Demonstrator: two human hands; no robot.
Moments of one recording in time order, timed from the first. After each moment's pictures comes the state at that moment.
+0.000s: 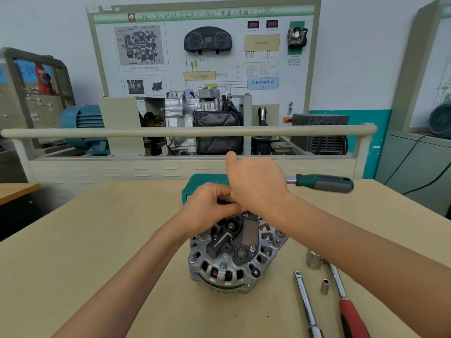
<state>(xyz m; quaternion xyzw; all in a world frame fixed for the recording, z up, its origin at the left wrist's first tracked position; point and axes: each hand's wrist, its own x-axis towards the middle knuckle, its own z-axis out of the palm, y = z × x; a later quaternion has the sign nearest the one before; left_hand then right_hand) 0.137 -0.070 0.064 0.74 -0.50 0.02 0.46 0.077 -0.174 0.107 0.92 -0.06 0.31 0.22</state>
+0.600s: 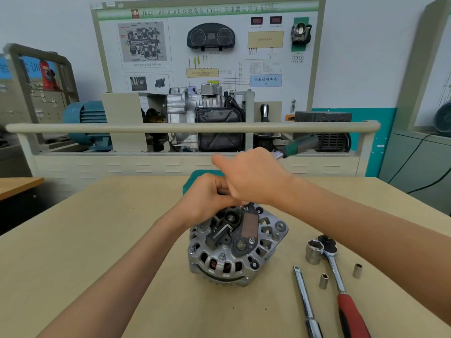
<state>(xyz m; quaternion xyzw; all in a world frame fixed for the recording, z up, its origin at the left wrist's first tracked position) 0.130 -0.071 0.068 0.73 -0.48 -0.01 0.49 0.074 -0.183 0.114 0.91 0.09 0.29 0.26</state>
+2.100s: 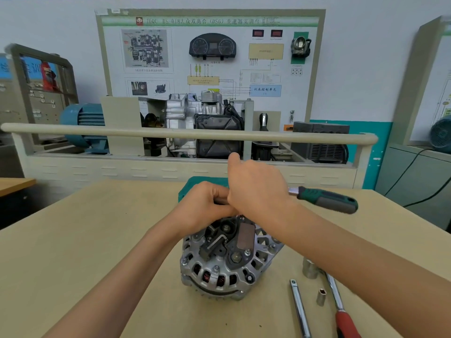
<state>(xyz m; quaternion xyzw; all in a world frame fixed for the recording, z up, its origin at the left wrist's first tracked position) 0.134 -0.071 0.065 0.73 -0.50 0.00 0.47 0.073 -0.178 0.103 0.94 -0.06 0.31 0.15</state>
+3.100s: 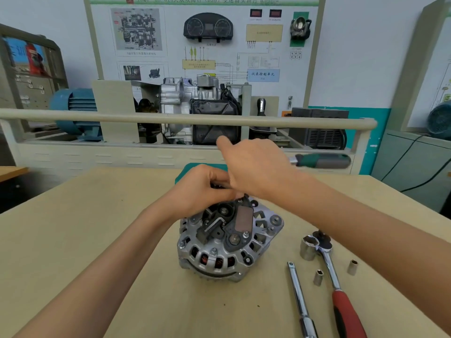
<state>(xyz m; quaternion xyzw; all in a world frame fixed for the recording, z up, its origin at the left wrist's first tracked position) 0.133 -0.069 0.066 0.73 -0.51 -0.01 0.46 0.070 -0.185 0.112 0.93 0.04 0.29 0.22</state>
